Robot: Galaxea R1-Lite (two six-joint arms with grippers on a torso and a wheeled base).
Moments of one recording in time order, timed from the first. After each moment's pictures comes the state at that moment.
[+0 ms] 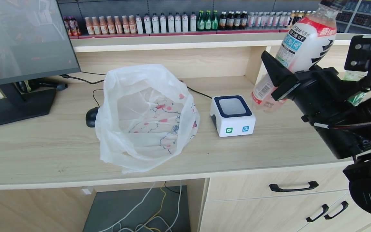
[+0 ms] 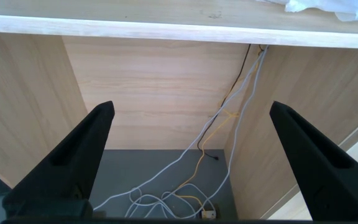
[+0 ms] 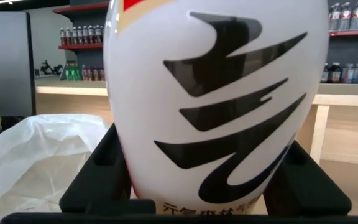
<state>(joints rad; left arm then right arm) 0.00 0.00 0.00 0.00 0.00 0.00 0.50 1.70 -0.73 -1.57 -0.07 -0.10</state>
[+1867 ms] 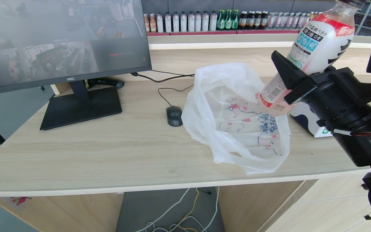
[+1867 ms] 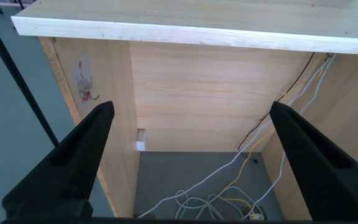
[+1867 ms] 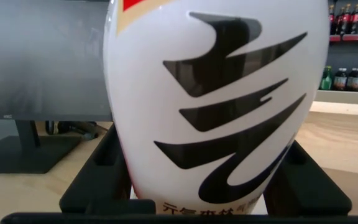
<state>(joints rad) 0.00 0.00 0.00 0.00 0.00 0.00 0.50 1.64 -0.65 -1.57 -0.02 -0.10</state>
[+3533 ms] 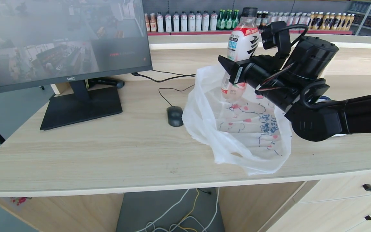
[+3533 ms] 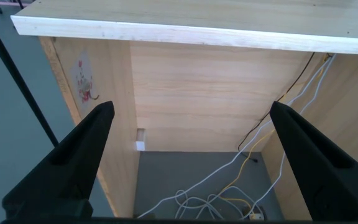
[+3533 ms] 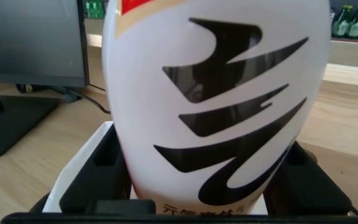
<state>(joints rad) 0.00 0.00 0.00 0.00 0.00 0.00 0.45 1.98 -1.39 -0.93 0.04 -0.09</state>
